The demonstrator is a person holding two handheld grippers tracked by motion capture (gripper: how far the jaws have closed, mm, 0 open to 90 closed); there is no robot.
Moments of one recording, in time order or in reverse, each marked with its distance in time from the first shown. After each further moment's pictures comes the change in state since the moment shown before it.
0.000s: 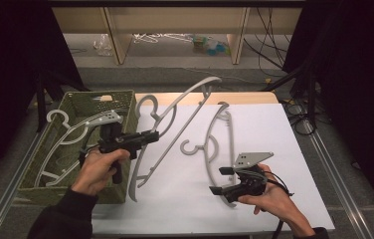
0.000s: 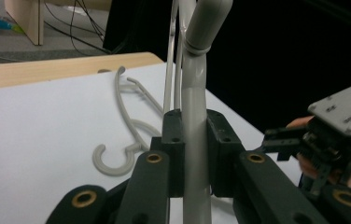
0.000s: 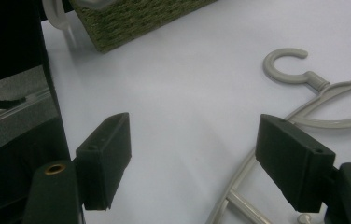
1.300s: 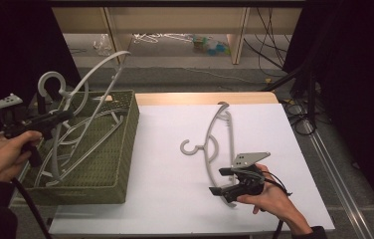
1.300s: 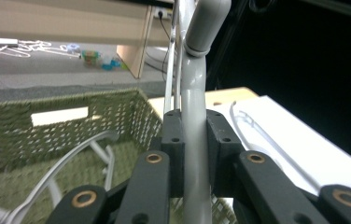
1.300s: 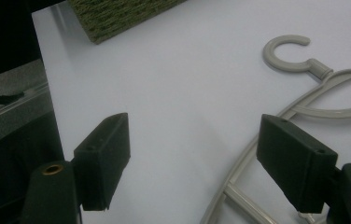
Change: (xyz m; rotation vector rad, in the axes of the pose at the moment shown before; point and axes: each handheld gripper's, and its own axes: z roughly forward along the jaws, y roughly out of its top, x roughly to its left) left arm 0.113 0.032 -0.154 -0.079 0.296 0.070; right arm -0.004 -0.004 0.007 0.033 -0.004 0.013
